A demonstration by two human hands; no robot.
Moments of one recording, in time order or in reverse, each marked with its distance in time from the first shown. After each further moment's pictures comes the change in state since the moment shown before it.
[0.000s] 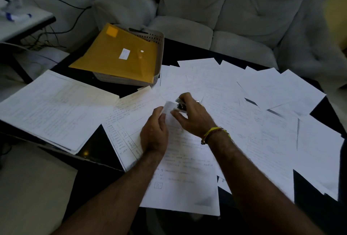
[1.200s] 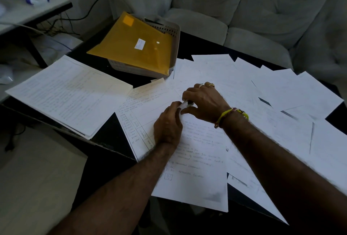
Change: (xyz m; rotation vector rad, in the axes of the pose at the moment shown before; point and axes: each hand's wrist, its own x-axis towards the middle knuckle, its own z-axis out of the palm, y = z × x) left_hand -0.004 -0.002 0.001 -0.040 -0.002 0.118; right_hand 0.034 -0.010 -0.018 -0.567 -0.202 -0.409
